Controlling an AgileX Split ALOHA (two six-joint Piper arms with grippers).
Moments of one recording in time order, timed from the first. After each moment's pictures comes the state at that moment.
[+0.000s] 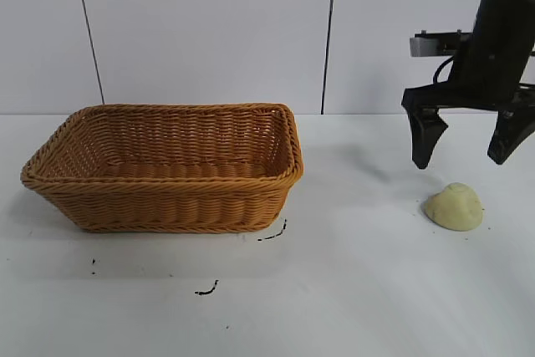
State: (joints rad) left arm 0.00 -0.01 -0.50 0.00 1.07 0.08; right arm 0.10 2.19 -1.52 -0.01 0.92 -0.03
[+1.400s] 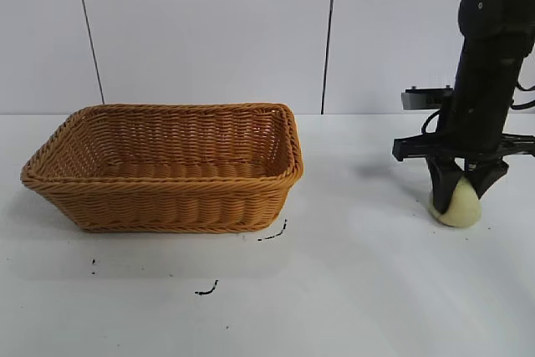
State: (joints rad) left arm 0.00 -0.01 -0.50 0.00 1.07 0.08; right arm 0.10 2.04 -1.67 -0.01 1.11 0.00
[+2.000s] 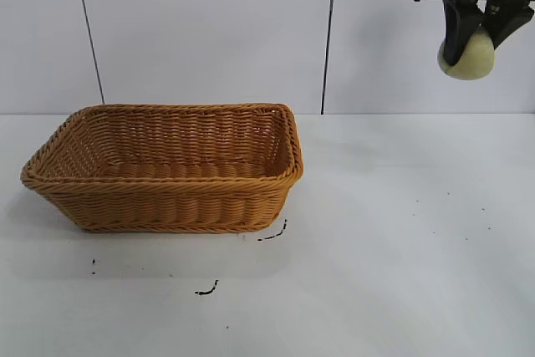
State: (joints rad) left arm 0.00 -0.01 -0.50 0.00 1.07 0.08; right arm 0.12 2.00 -1.89 0.00 1.14 0.00
